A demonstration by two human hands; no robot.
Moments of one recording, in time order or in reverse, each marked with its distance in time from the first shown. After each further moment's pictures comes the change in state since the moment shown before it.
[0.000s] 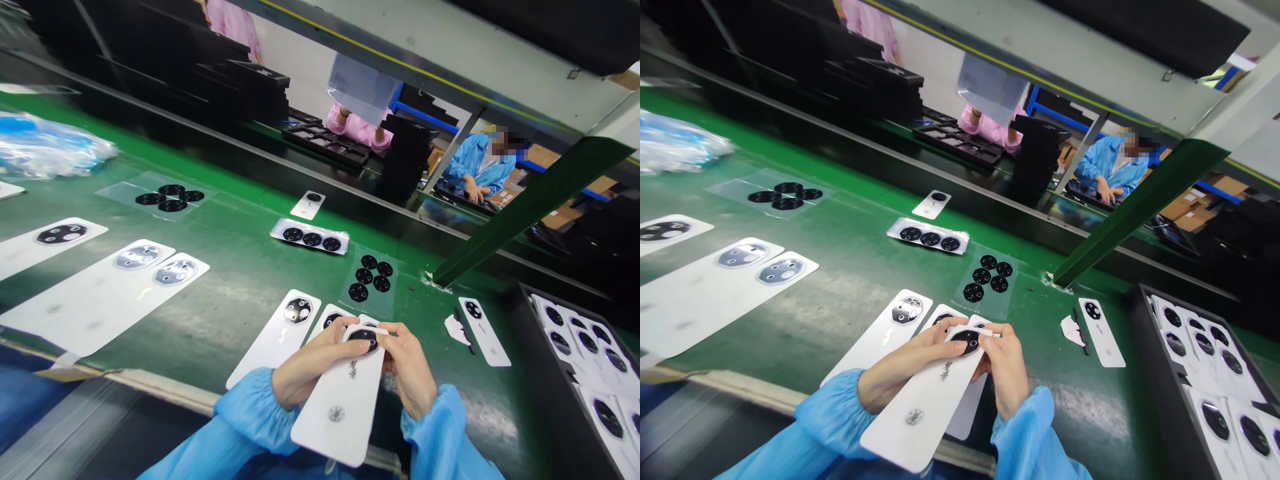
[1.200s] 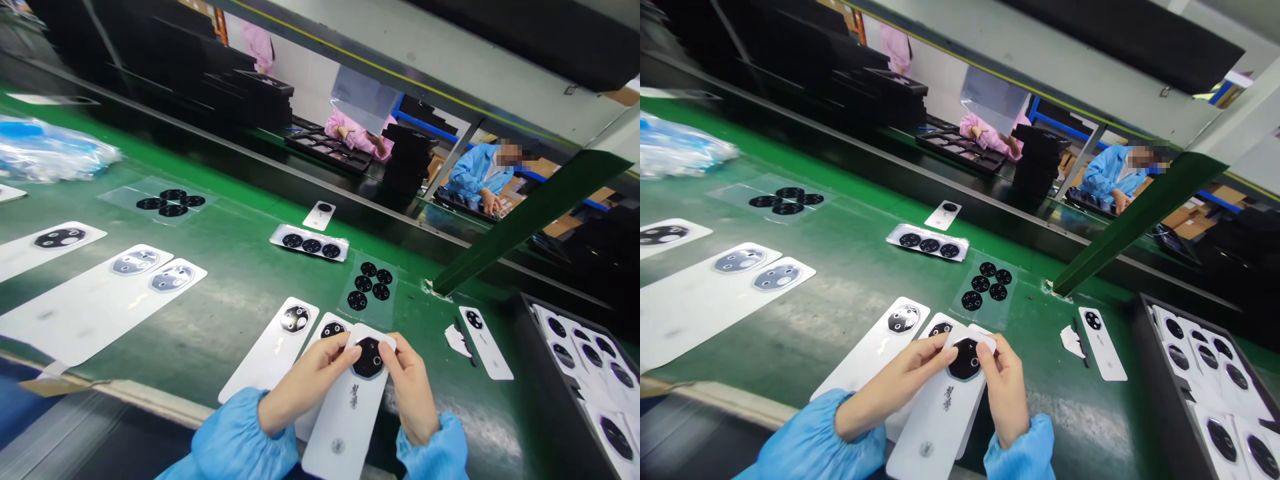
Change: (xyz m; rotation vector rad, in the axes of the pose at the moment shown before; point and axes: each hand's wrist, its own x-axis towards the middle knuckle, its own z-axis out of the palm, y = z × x) left_hand -0.012 0.005 -0.001 0.482 -0.072 0.344; right_hand -0.008 0.000 -0.002 -0.101 -0.050 -0.250
